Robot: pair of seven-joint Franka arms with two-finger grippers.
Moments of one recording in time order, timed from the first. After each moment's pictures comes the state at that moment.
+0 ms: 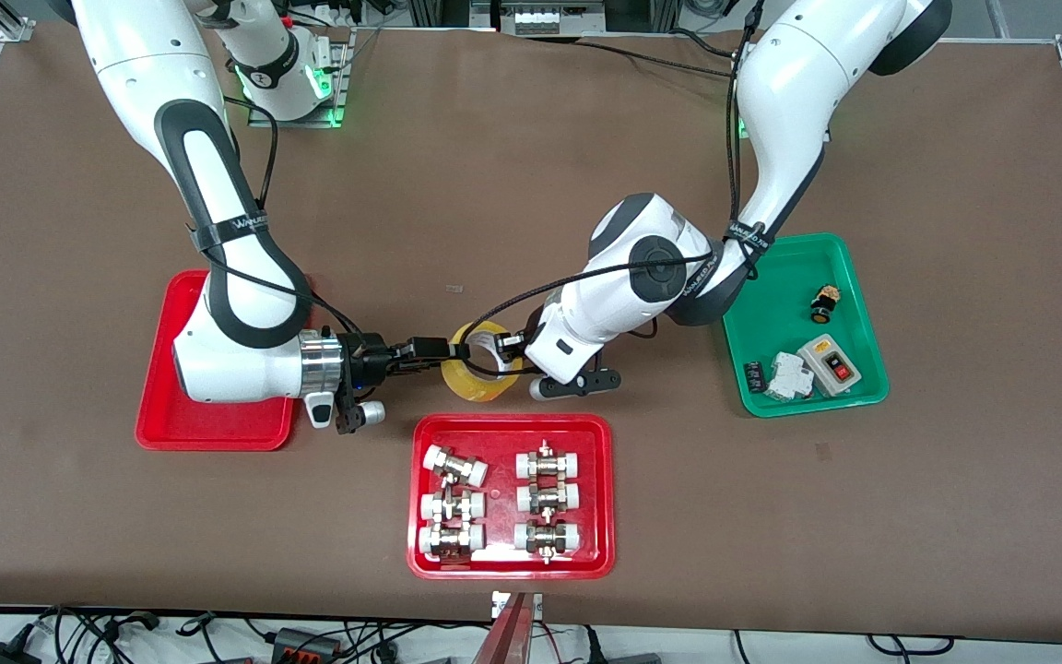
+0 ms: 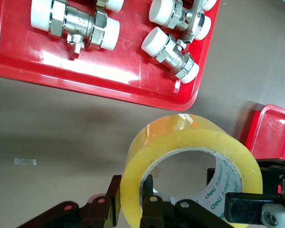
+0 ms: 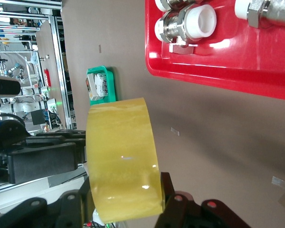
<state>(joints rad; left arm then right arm) -0.33 0.81 -0.43 -1.28 -0.13 2.33 -0.76 0.30 0.72 0.01 -1.44 1.12 1.92 -0.36</state>
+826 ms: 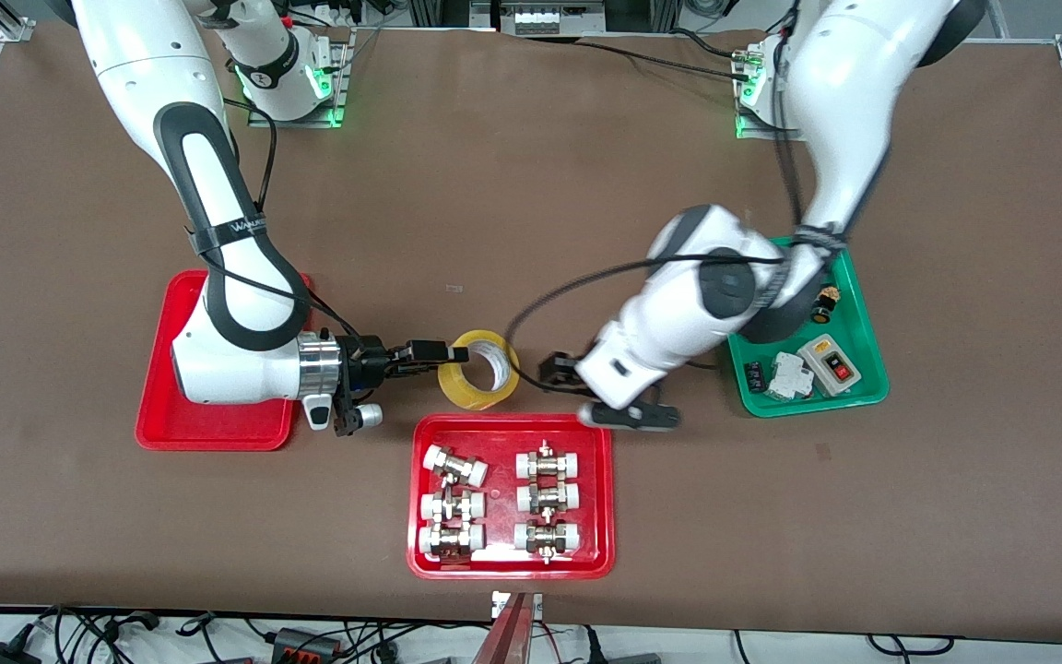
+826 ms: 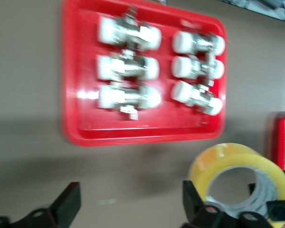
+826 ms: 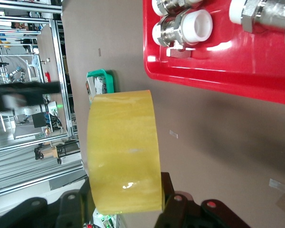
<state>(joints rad) -0.19 0.73 -0.41 -1.23 -0.03 2.14 -0.51 0.30 0.73 0.00 -1.44 1.13 1.92 -0.36</state>
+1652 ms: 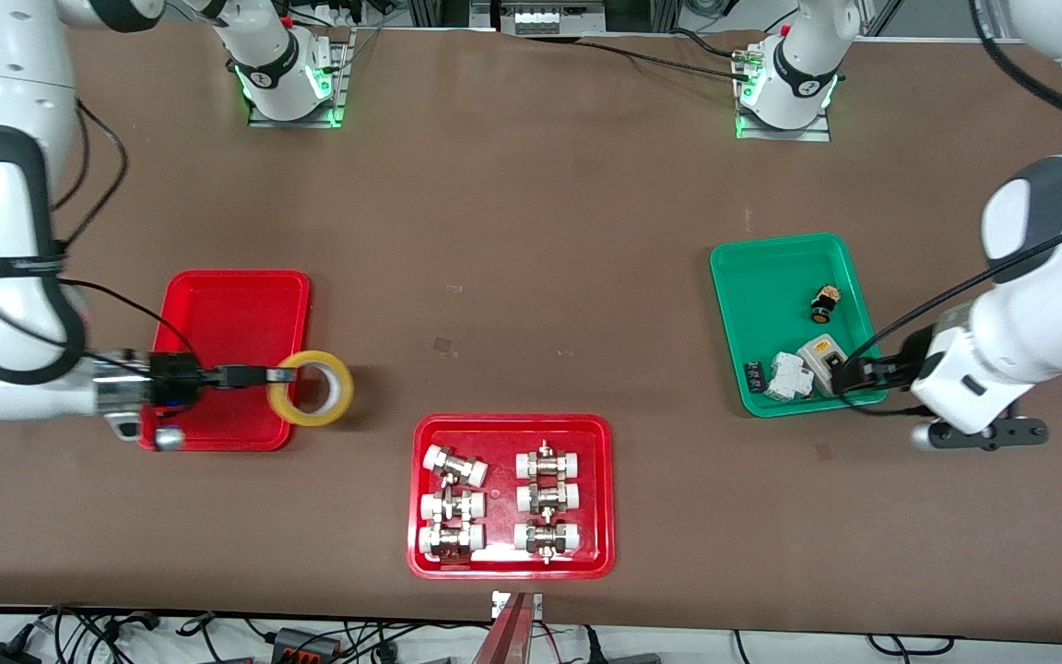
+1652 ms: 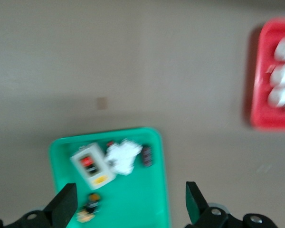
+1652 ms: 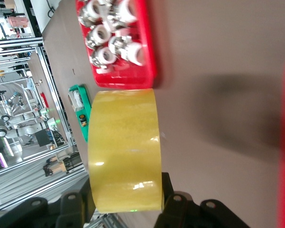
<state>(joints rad) 0.21 0.52 -0.39 -1.23 0.11 1.66 -0.13 -0.08 0.72 -0.06 -1.43 0.94 1.59 -0.35</state>
